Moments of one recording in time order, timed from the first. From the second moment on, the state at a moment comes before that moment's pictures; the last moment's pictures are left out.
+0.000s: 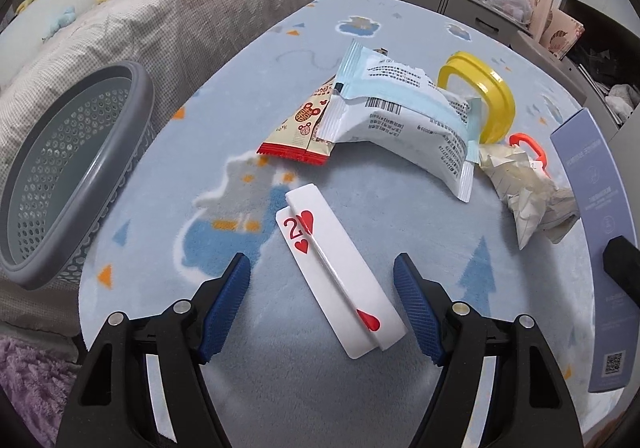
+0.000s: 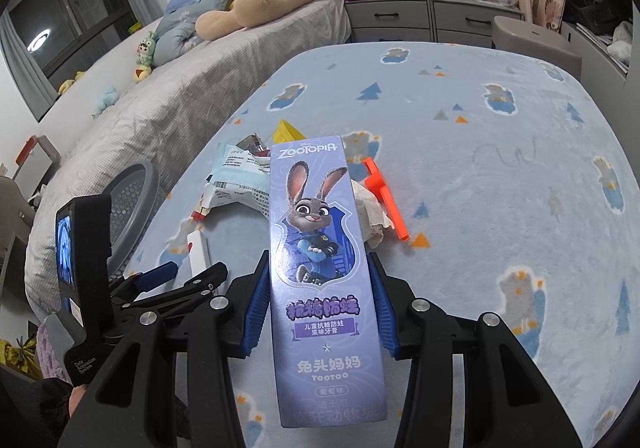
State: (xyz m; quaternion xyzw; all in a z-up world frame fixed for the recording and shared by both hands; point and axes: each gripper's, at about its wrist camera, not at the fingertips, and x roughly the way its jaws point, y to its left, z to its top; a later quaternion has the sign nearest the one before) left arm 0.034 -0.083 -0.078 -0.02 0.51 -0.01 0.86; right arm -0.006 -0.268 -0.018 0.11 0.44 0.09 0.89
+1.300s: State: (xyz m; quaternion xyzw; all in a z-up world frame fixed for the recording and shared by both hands) left arm 0.003 0.050 0.013 -0.02 0.41 -0.02 0.91; right arm 0.013 -0.161 0.013 0.07 0.41 0.14 0.90
